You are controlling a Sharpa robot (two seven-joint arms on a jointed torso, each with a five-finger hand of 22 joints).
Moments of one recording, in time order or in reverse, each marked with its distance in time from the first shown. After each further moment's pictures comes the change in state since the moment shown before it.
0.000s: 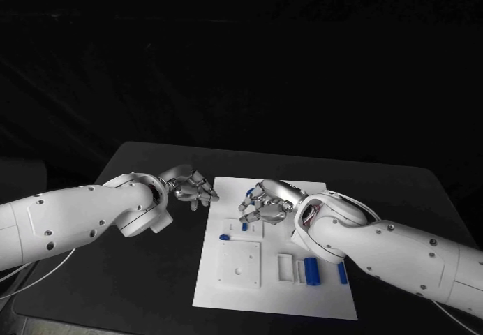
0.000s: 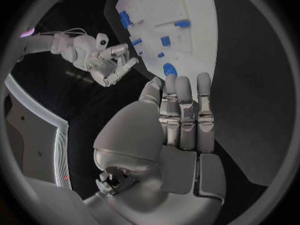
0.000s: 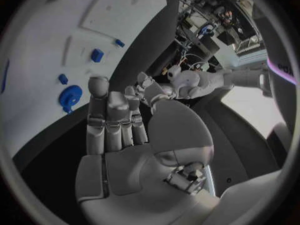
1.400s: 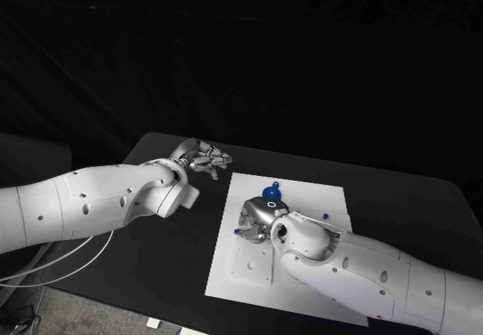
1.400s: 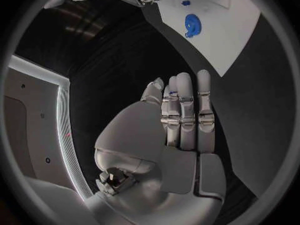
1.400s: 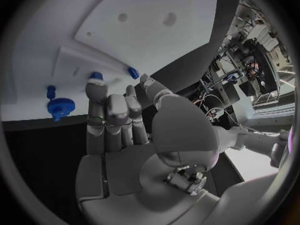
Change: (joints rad) left arm 0.004 0.039 0.000 -0.032 0.378 -0.289 0.178; left_hand 0.025 0.001 0.008 0.006 0.012 -0.015 0.010 0.034 -0.106 0.025 0.019 -0.193 -0.226 0.026 0.015 -0.102 0.010 0.016 0.045 0.013 -0.102 -0.069; right arm -0.030 0.227 -0.114 -0.132 -0.419 0.017 -0.323; right_hand 0.014 -0.122 0.220 0.196 -0.167 0.014 -0.003 0.000 0.000 0.042 -0.004 0.043 0.099 0.007 0.000 0.060 0.023 -0.016 0.004 -0.004 0.109 0.000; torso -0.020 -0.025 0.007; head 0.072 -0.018
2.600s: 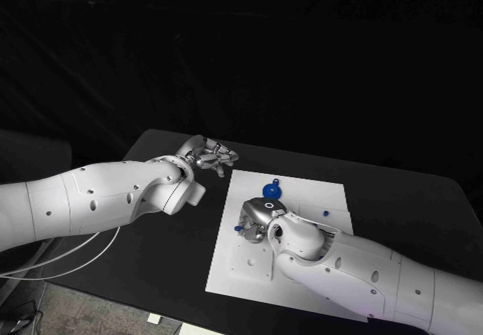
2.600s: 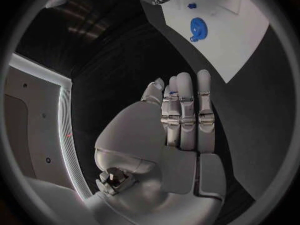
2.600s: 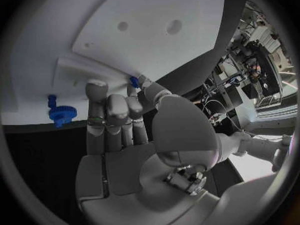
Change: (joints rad) left arm 0.000 0.030 0.000 -0.003 0.001 0.003 0.003; left_hand 0.000 0.000 0.008 -0.008 0.000 -0.003 0.004 0.000 0.000 -0.004 0.004 0.000 0.000 0.004 0.004 -0.006 0.010 0.000 0.007 0.000 -0.006 0.012; right arm -0.020 0.028 -0.005 -0.039 -0.025 0.011 -0.024; right_hand -0.007 0.007 0.073 -0.021 -0.049 0.050 -0.014 0.000 0.000 0.005 -0.005 0.000 0.005 0.000 0.000 0.004 -0.005 0.000 0.000 0.000 0.005 0.000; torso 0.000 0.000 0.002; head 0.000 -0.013
